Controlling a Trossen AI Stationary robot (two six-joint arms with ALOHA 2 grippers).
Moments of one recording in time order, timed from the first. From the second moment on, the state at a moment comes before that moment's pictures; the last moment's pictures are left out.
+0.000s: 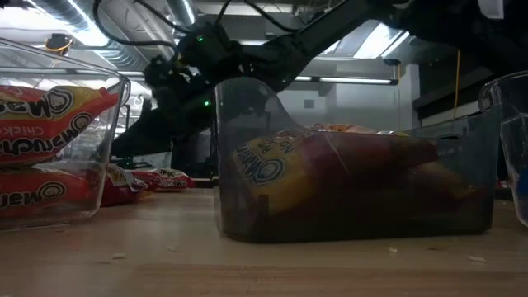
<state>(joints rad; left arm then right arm) -0.74 1.01 1.25 -1.48 -0.93 -1.01 -0.05 2.46 1.86 0.08 -0.34 -0.21</state>
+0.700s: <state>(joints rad) -0.74 1.01 1.25 -1.48 -0.91 -1.01 -0.10 2.33 1.88 -0.60 -0.05 -0.14</state>
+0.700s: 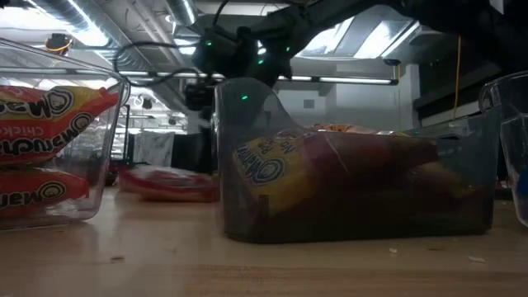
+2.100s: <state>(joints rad) -0.74 1.01 1.16 -1.48 -0.90 -1.06 0.06 2.35 1.88 -0.57 0.24 -0.29</state>
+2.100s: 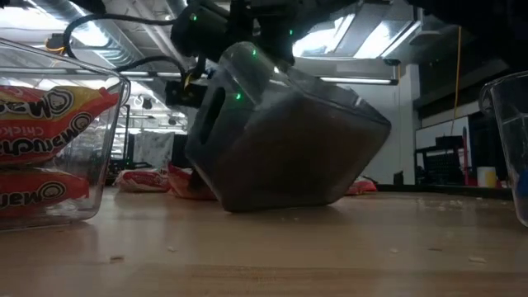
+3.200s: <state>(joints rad) -0.75 1.01 1.16 -1.48 -0.88 -1.06 0.08 2.36 1.92 -0.47 0.24 -0.24</state>
